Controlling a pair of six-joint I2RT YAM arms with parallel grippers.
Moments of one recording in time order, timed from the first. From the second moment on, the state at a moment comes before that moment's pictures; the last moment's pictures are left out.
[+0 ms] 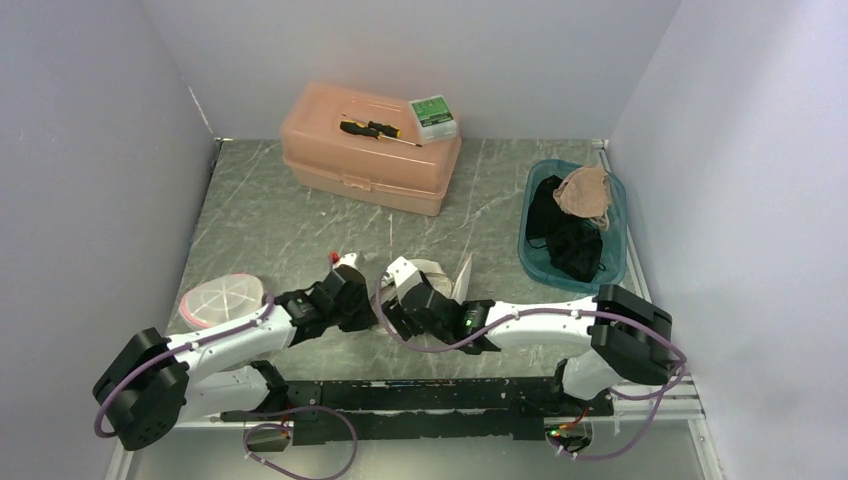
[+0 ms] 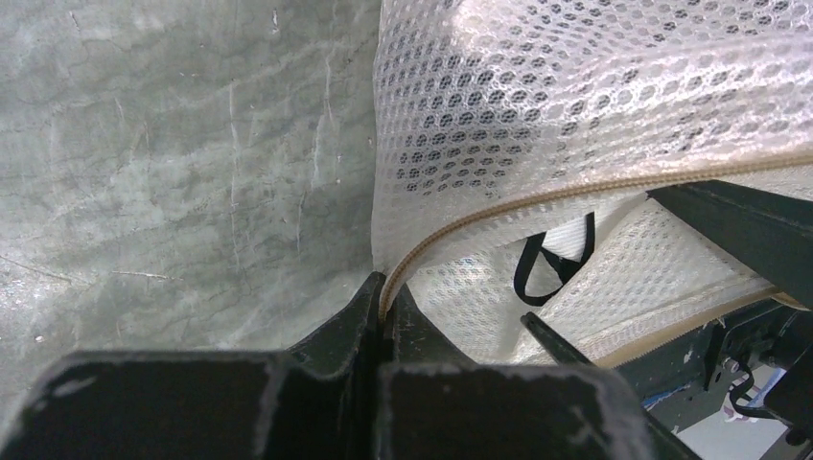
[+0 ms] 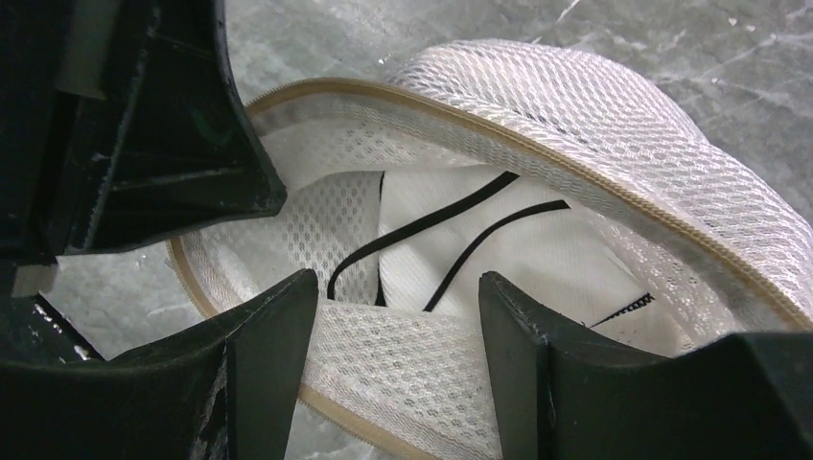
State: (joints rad) left arm -0.81 1.11 0.49 -0.27 -0.07 -0.88; right arm 1.21 1.47 0.74 0.07 0.36 0.26
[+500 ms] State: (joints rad) left arm -0.81 1.07 0.49 -0.27 -0.07 -0.88; right arm 1.23 1.57 0.80 0.07 0.45 0.25
